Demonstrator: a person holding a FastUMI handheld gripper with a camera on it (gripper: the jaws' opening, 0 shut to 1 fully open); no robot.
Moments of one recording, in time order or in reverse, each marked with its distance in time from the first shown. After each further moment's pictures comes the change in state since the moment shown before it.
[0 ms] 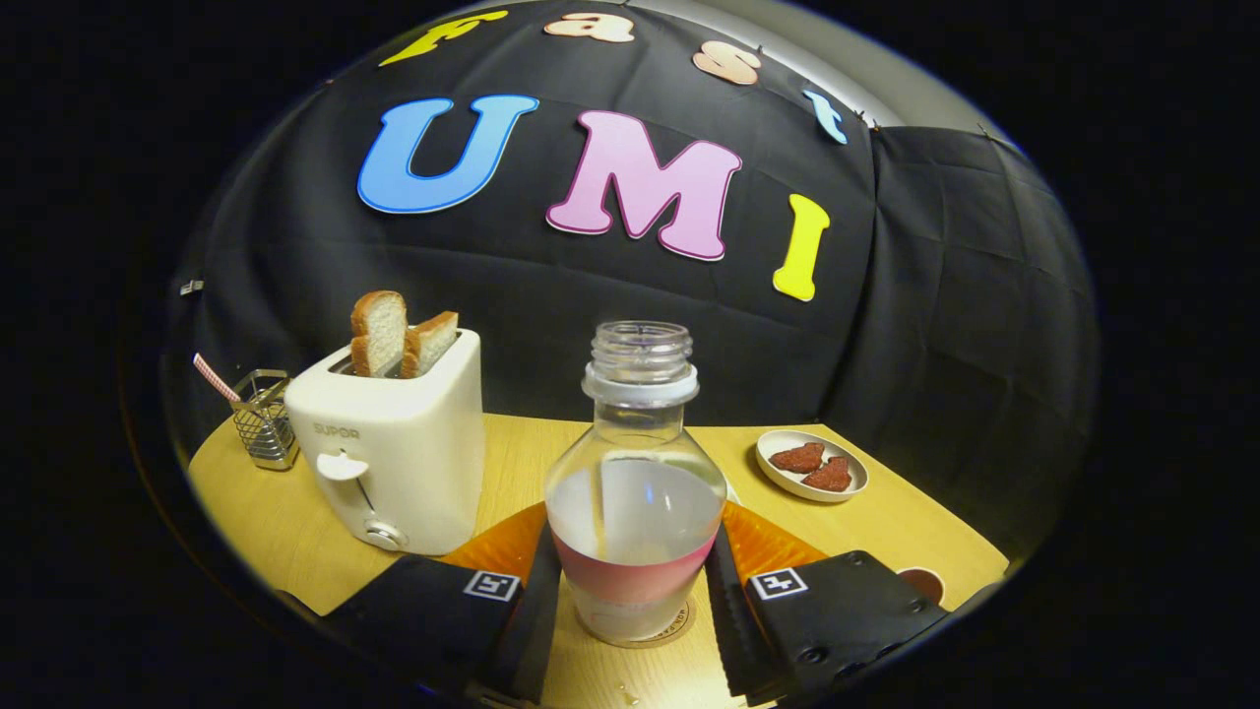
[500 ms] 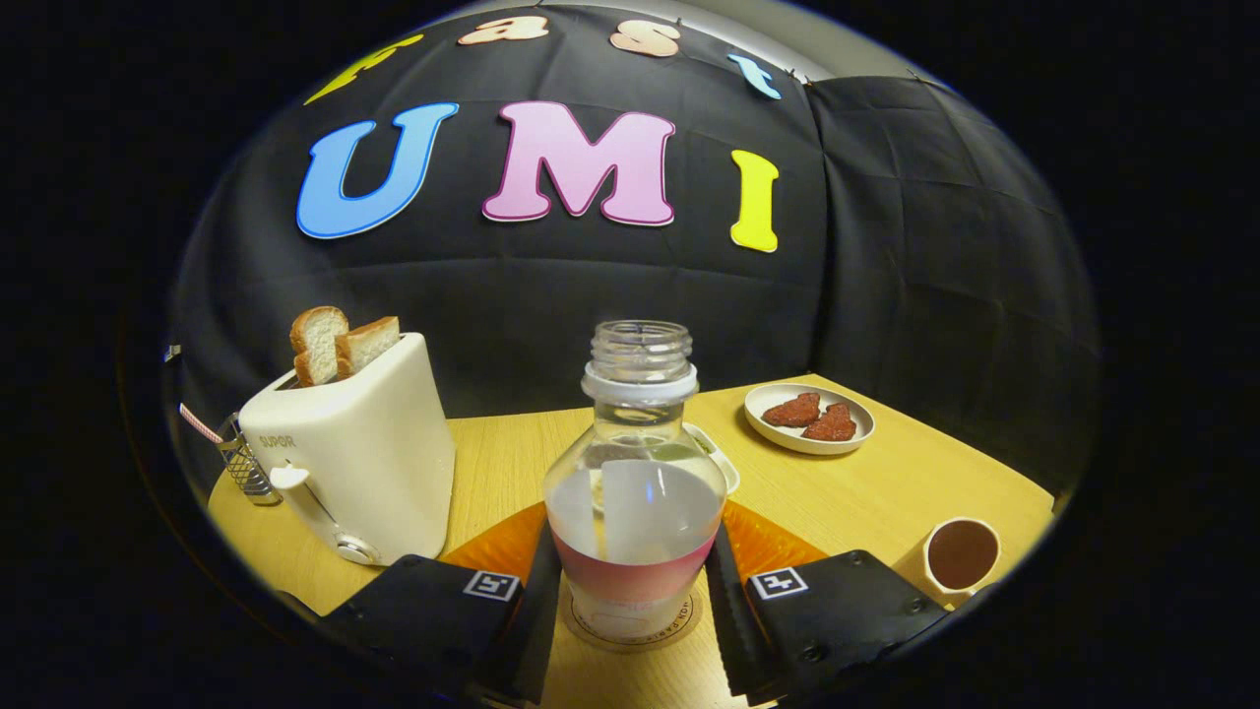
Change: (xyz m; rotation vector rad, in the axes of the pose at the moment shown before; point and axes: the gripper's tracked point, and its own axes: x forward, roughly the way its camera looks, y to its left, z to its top) arm 0.015 -0.027 -0.031 0.164 0.050 -0.044
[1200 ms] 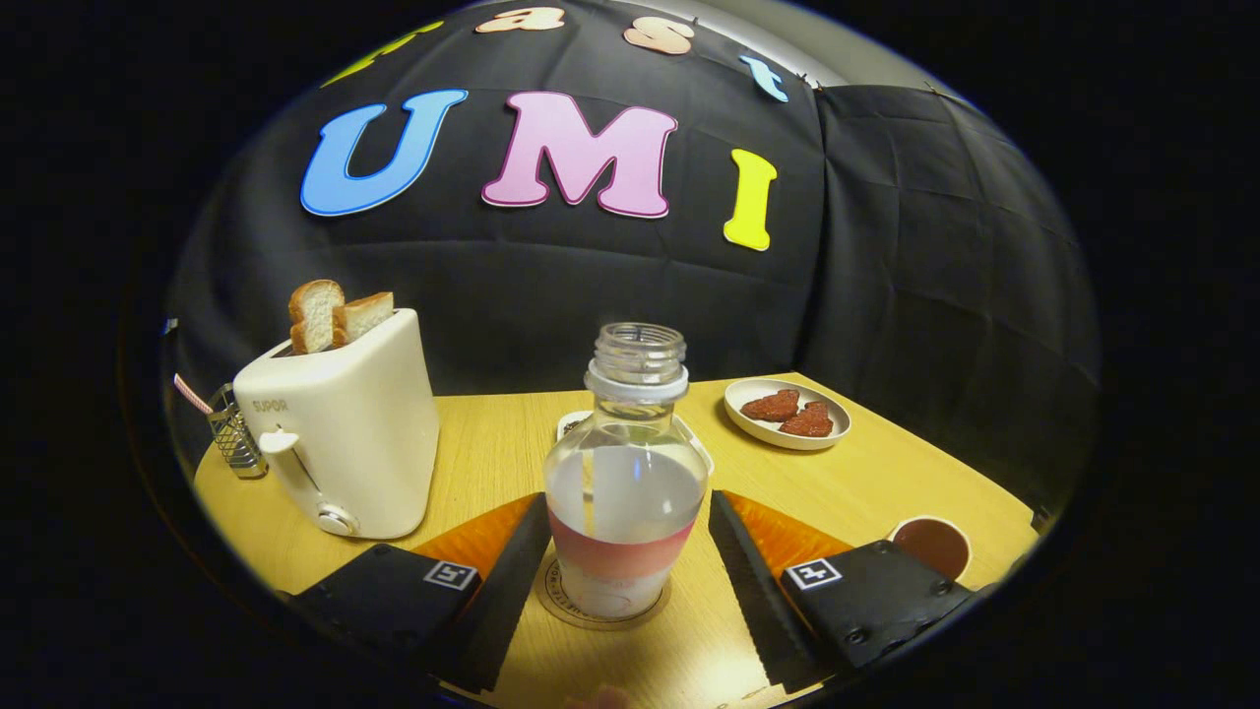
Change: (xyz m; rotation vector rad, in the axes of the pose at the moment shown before) arm -0.030 -0.010 0.001 -0.076 0.022 -0.026
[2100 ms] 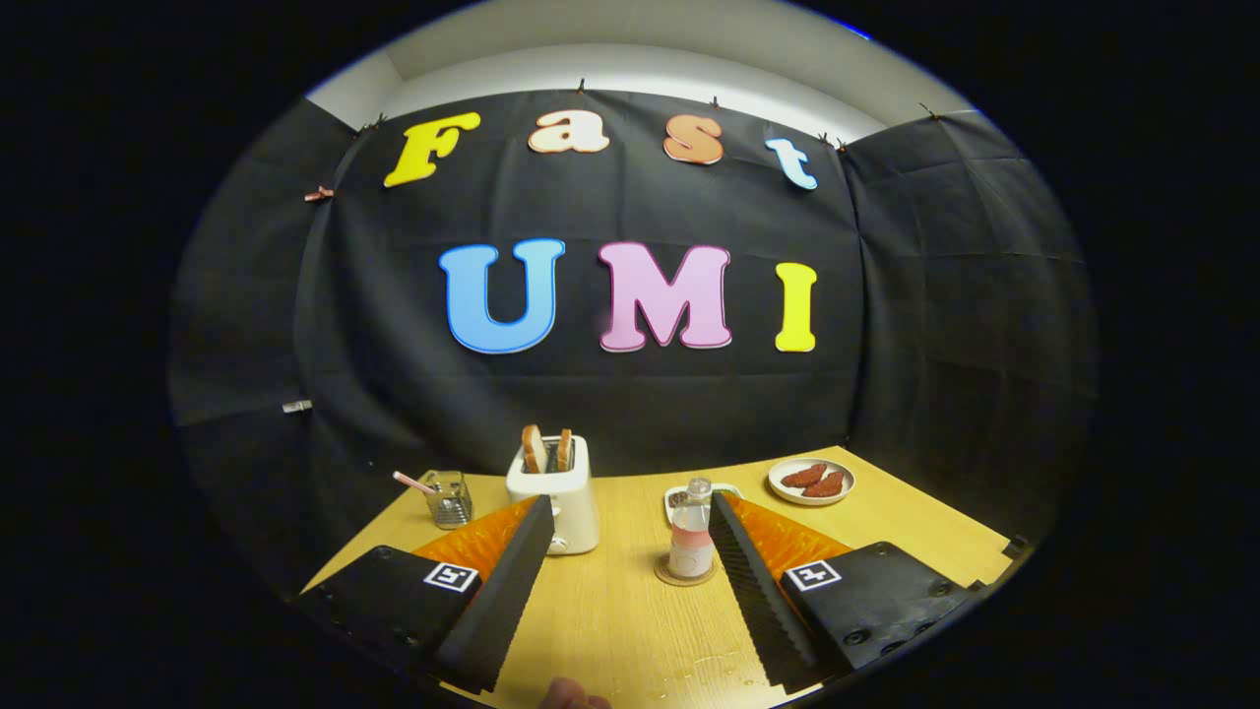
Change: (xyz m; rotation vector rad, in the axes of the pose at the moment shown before) arm -0.284 0.014 0.147 0.106 -0.256 0.296
